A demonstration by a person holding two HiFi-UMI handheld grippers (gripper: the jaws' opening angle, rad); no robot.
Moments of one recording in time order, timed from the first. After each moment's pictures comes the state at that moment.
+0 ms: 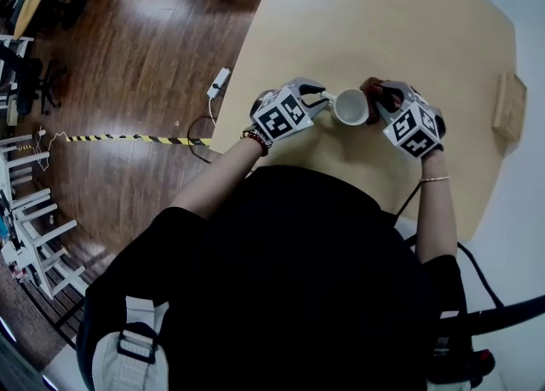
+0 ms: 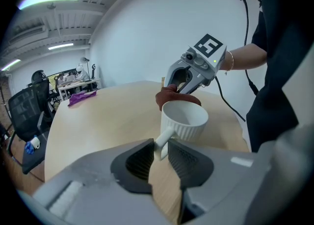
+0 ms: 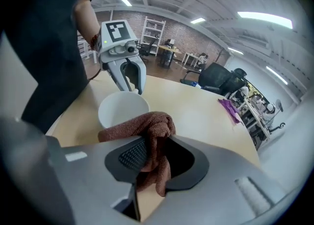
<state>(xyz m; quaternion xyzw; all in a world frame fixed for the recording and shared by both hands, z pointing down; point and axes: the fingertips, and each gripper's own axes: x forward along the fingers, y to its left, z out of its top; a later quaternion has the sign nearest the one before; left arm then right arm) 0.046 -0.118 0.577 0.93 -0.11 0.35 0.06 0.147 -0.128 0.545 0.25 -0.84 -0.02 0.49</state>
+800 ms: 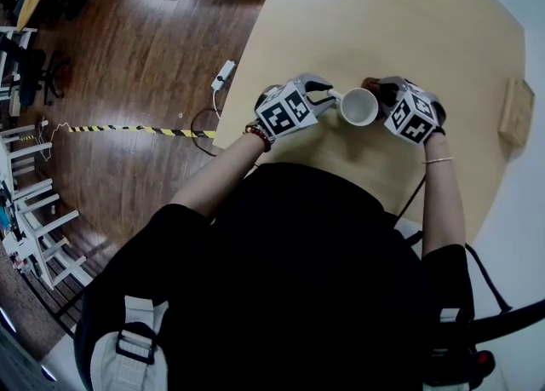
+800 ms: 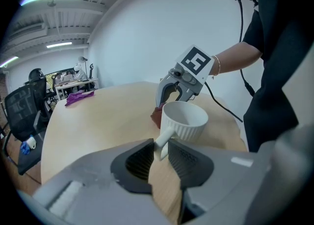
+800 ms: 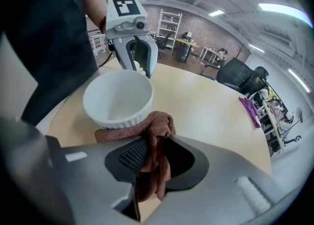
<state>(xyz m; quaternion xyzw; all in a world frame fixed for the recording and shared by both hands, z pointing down) 0.046 -0.119 0.577 0.93 -0.09 0.34 0.07 0.136 -0.135 0.591 0.15 -0.83 -0.01 0.53</state>
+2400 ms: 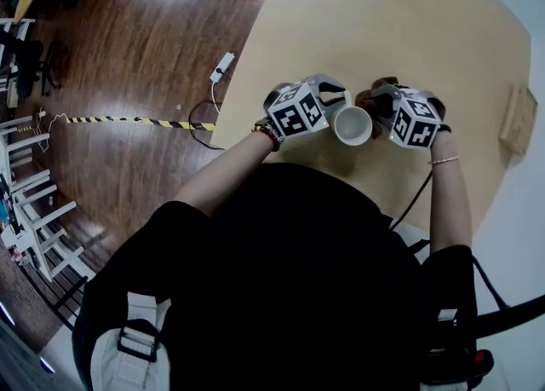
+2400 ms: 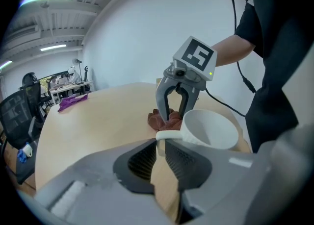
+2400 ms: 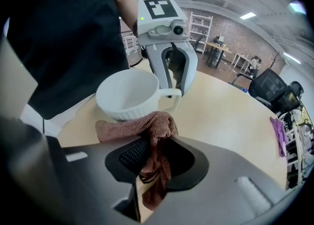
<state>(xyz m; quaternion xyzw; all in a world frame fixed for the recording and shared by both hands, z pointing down) 0.072 -0.120 0.579 0.94 -0.07 0.34 0.06 0.117 -0.098 0.594 -0.03 -0.85 -0.04 0.53</state>
